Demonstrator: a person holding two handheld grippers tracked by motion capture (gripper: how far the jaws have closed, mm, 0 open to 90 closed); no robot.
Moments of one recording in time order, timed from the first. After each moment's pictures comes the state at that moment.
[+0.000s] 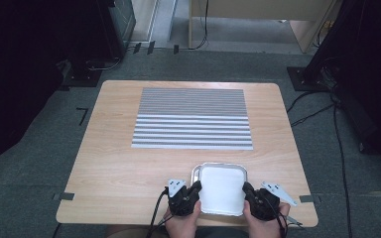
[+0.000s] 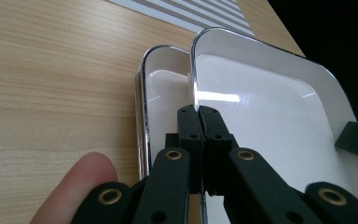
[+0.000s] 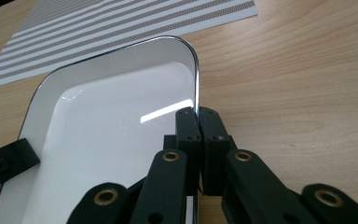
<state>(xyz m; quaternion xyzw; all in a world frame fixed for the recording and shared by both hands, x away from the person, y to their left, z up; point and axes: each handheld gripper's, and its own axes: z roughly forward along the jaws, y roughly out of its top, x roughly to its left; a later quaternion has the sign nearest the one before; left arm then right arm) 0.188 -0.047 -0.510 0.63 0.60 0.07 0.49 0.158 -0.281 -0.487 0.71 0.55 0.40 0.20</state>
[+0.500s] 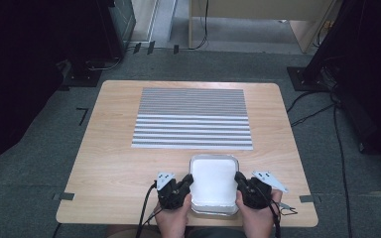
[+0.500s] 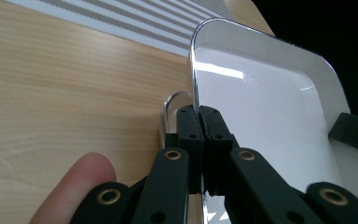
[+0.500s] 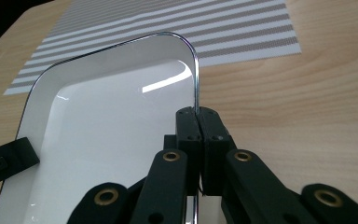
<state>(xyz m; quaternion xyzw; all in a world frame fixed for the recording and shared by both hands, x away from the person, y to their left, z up) 0.203 -0.021 -0.490 0.62 0.60 0.08 0.50 0.183 -0.262 -0.465 0.67 0.58 0.42 0.20</state>
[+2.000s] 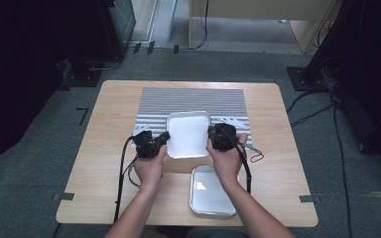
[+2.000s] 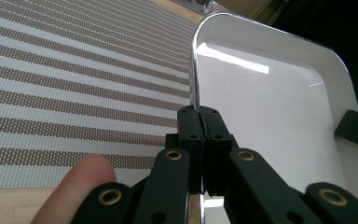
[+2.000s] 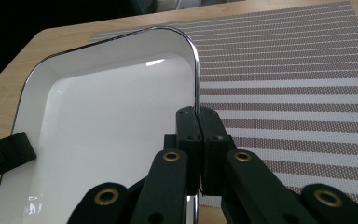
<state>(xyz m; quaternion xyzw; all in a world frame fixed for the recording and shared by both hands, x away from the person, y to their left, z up) 0.339 0.041 -0.461 0.60 0.62 0.10 0.50 0.332 -0.197 -0.431 0.64 0.62 0.41 0.21</state>
